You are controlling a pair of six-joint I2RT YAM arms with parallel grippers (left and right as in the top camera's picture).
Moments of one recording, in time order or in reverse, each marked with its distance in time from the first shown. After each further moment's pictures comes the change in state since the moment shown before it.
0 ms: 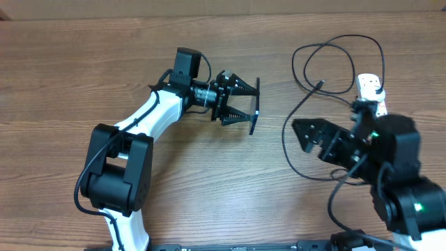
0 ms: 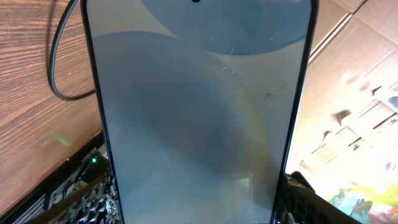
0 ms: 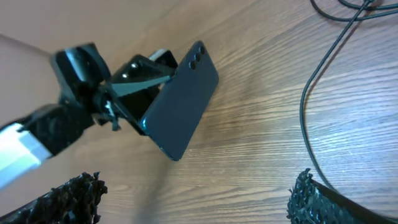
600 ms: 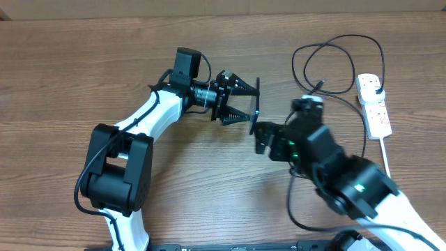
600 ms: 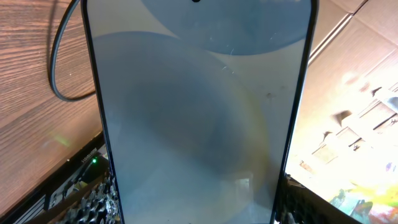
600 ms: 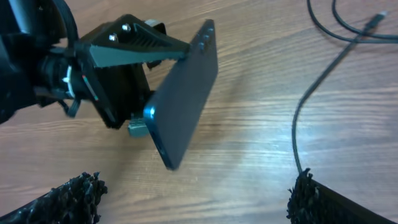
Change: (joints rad) left arm 0.000 0.000 0.000 0.000 -0.003 0.000; right arm 0.522 0.221 0.042 0.072 0.560 0.113
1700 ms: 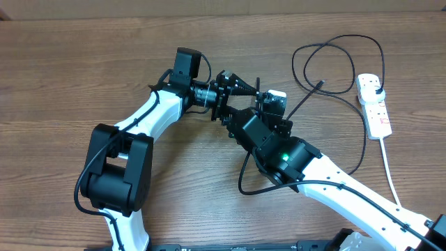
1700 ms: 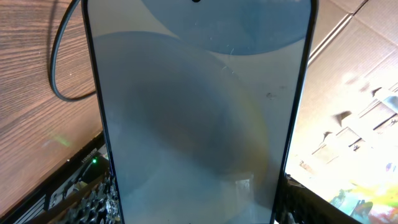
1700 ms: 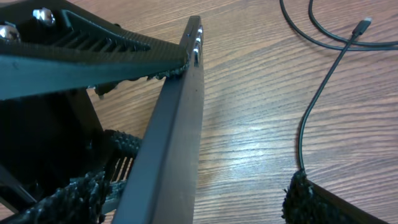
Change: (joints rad) left arm 0.000 0.000 0.000 0.000 0.000 0.000; right arm 0.108 0.340 0.001 0.184 0.312 0.151
